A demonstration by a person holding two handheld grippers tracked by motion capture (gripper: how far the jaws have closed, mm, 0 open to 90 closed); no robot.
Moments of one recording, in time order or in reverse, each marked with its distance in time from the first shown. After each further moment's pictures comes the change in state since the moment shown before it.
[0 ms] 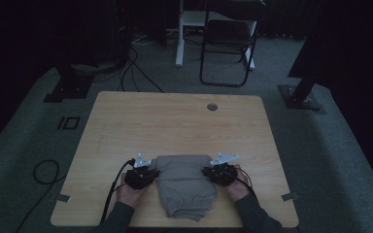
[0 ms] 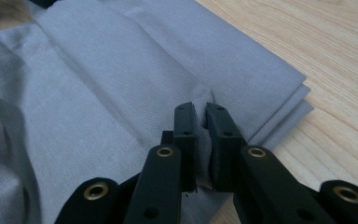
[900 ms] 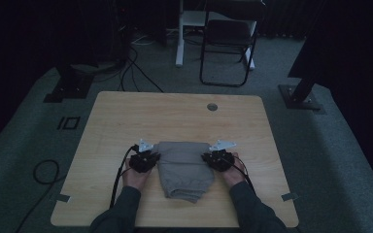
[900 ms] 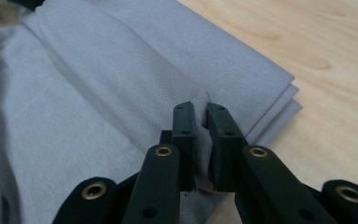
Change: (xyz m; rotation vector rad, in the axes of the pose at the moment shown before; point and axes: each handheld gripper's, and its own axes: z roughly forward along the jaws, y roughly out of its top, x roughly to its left) left arm 0.031 0.035 0.036 -0.058 0.104 -0.029; right arm -0.035 0.022 0.027 -0.044 -0.094 0.030
